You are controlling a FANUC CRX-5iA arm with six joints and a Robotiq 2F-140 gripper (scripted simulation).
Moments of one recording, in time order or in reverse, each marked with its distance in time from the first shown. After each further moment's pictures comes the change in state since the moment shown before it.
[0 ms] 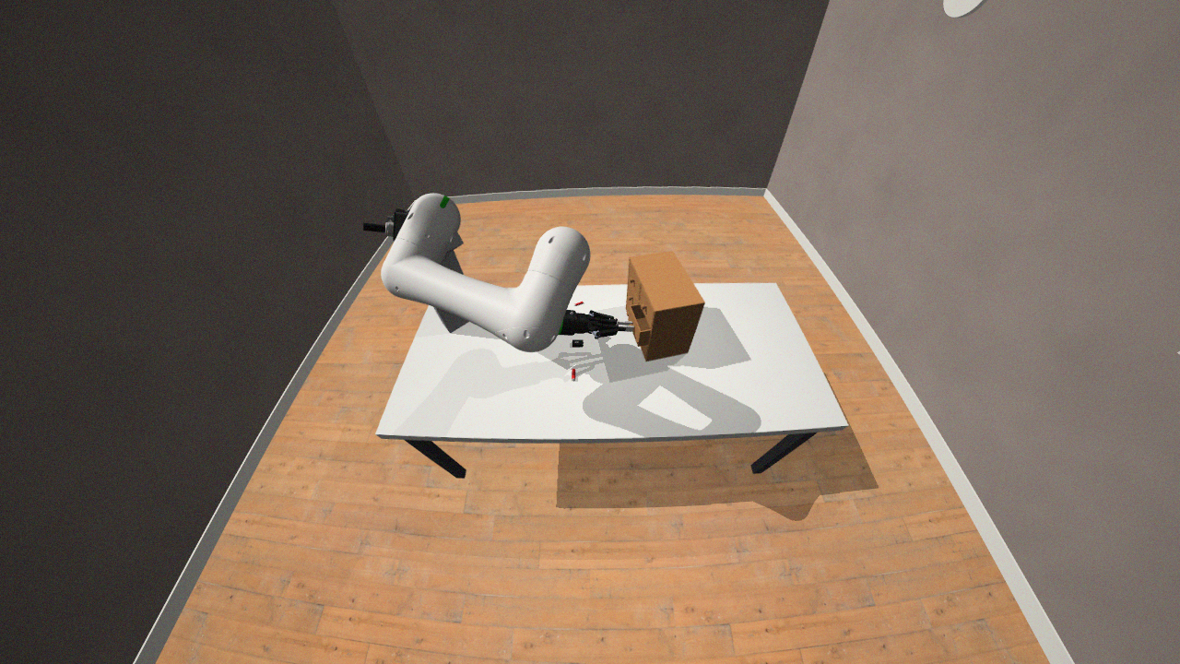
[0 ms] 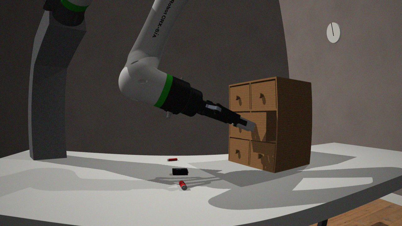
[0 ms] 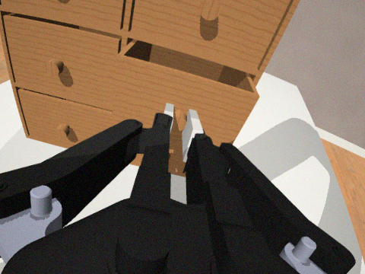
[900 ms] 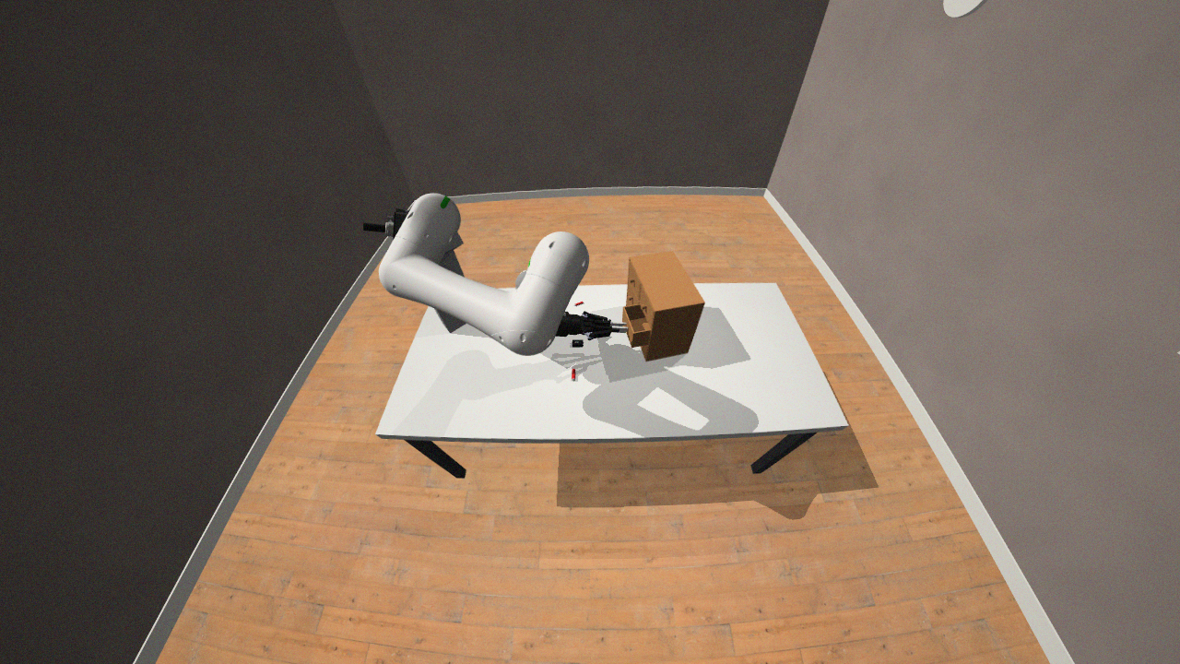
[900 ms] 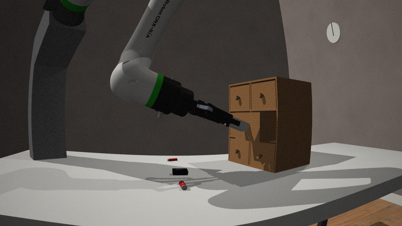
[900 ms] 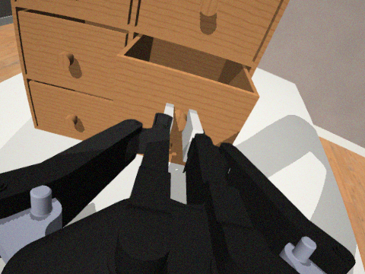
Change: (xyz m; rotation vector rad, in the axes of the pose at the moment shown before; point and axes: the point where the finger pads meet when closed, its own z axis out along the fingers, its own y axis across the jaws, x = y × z) arm -0.009 0.000 -0.024 0.000 0.000 0.000
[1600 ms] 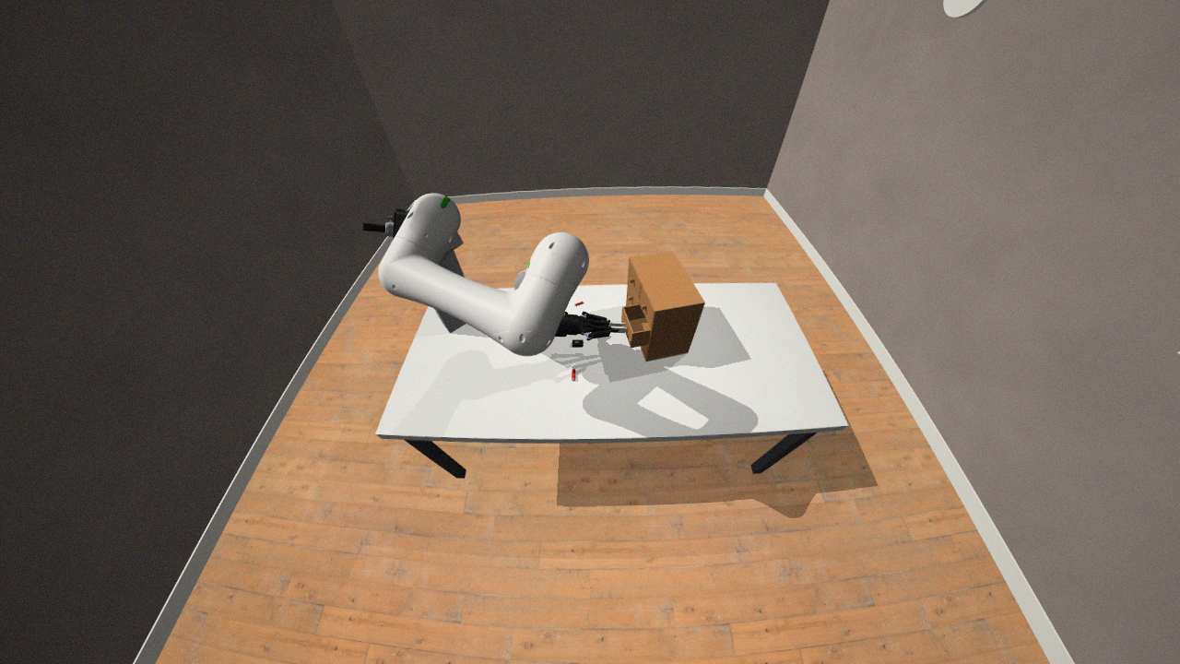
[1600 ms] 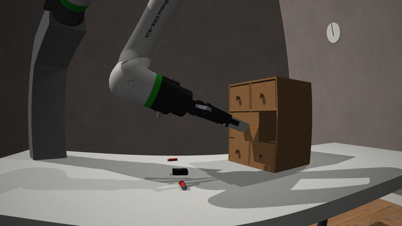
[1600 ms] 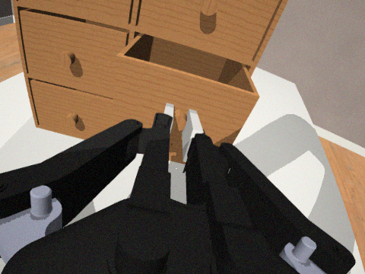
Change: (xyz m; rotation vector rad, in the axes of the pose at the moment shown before) arm -0.001 0.000 -0.003 0.000 0.000 0.000
